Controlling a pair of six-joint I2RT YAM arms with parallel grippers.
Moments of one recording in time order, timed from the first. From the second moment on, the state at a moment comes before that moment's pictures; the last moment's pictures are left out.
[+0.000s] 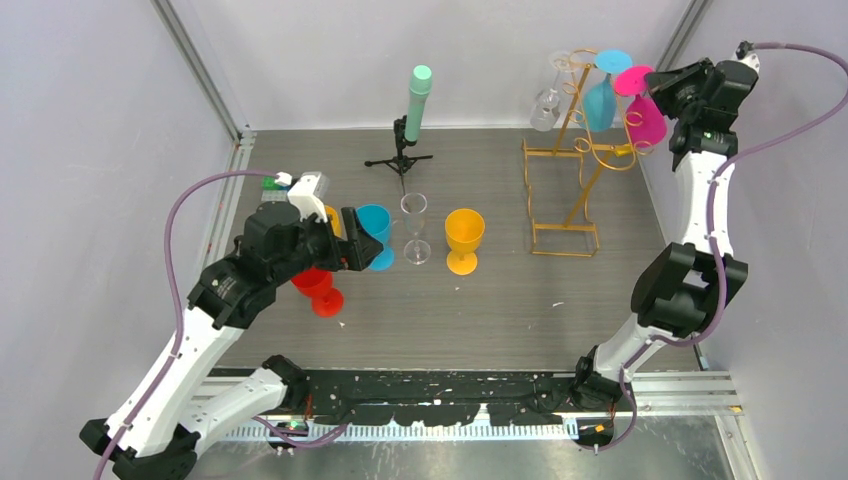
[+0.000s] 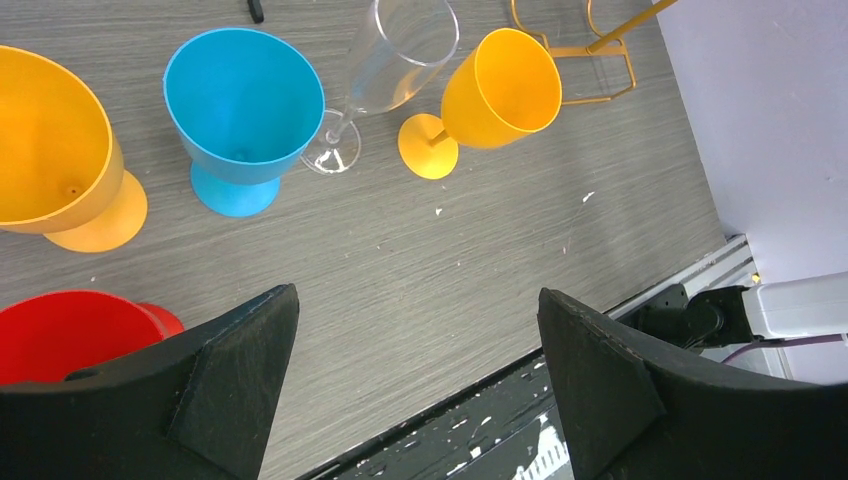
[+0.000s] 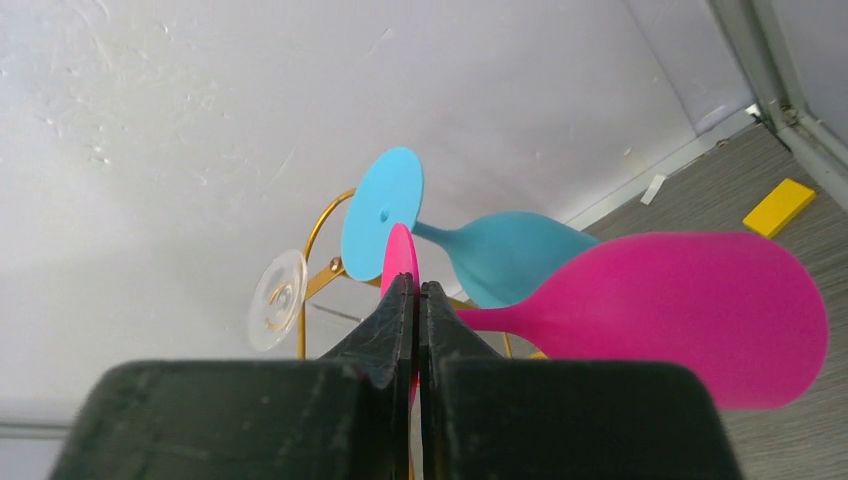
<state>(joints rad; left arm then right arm) -0.58 0.84 1.13 -0.75 0.05 -0.50 -0.38 1.71 1.72 -0.13 -0.30 0.76</state>
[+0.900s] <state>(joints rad) -0.58 0.83 1.13 -0.71 0.10 -0.54 -0.38 1.20 1.70 -0.16 -0.34 0.92</state>
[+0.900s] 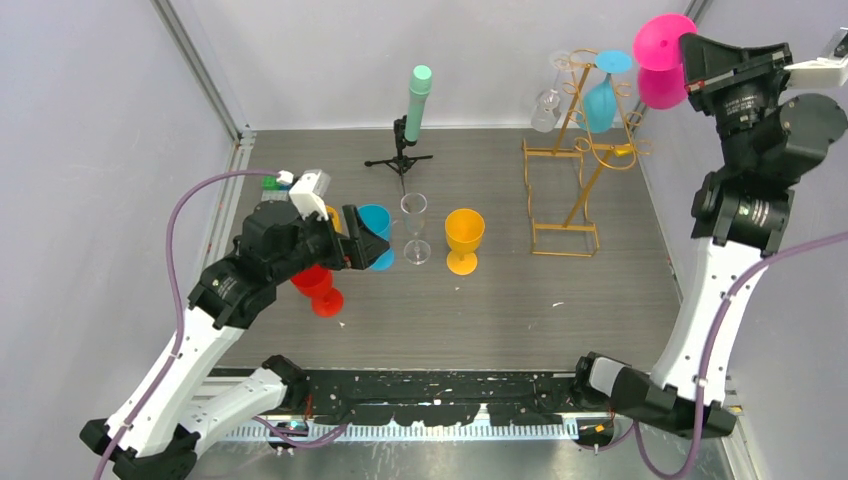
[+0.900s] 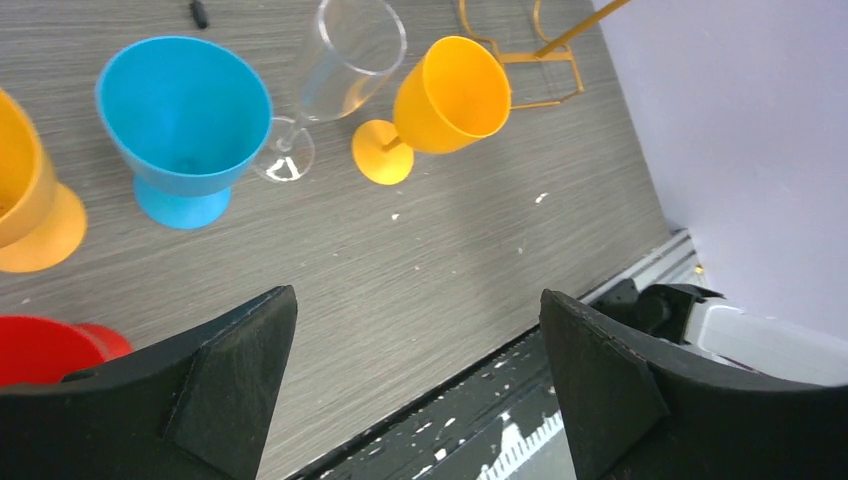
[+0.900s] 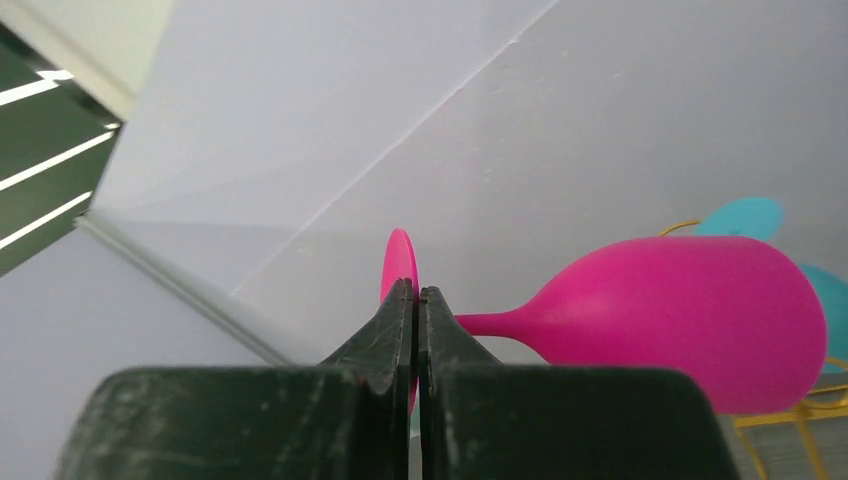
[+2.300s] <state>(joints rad) -0.58 1.11 1.14 0.19 0.49 -1.17 0.17 0.96 0.81 0.71 -0.46 2.09</state>
